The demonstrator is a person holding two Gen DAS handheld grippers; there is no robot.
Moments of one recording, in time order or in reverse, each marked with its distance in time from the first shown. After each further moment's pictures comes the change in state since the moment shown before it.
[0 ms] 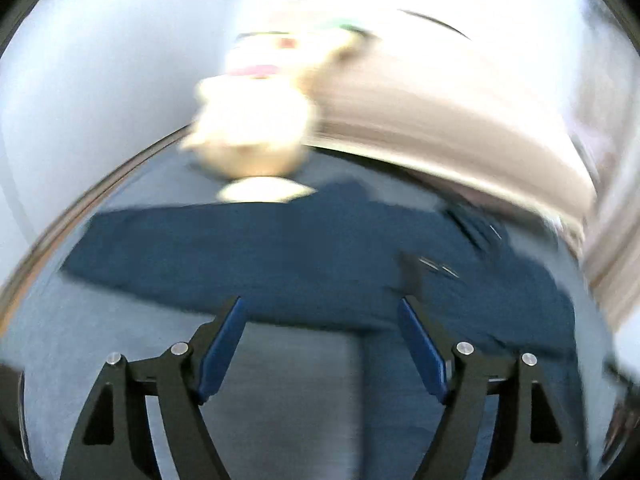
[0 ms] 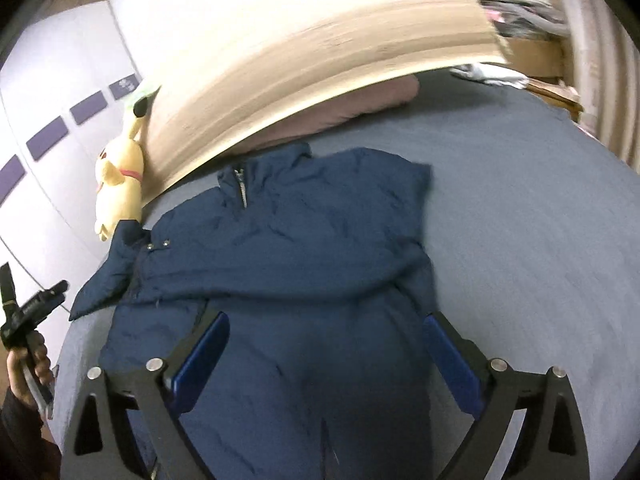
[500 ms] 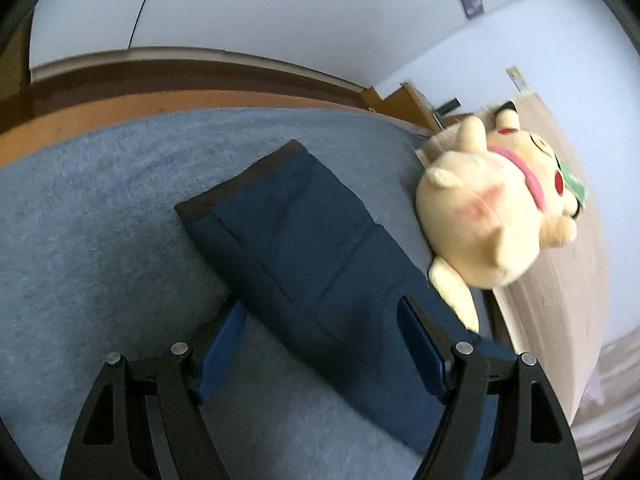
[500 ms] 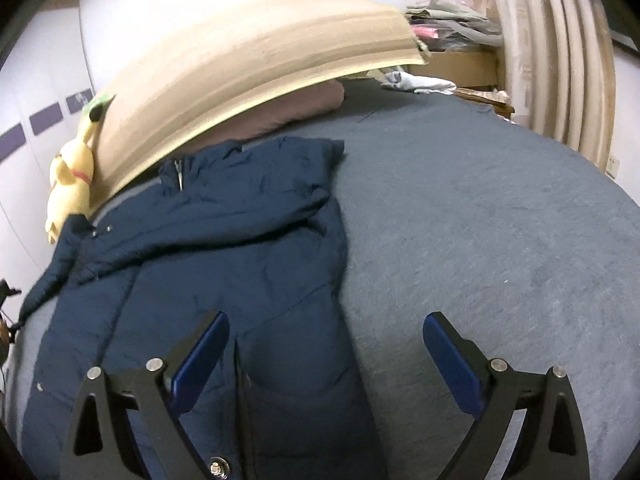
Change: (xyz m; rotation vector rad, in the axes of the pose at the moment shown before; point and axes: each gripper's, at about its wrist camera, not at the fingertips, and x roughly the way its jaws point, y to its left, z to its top) left arm 0.073 0.204 0.025 -0.716 0.012 0.041; right arm -0.028 -0.023 -0.075 0.026 -0.097 -0.221
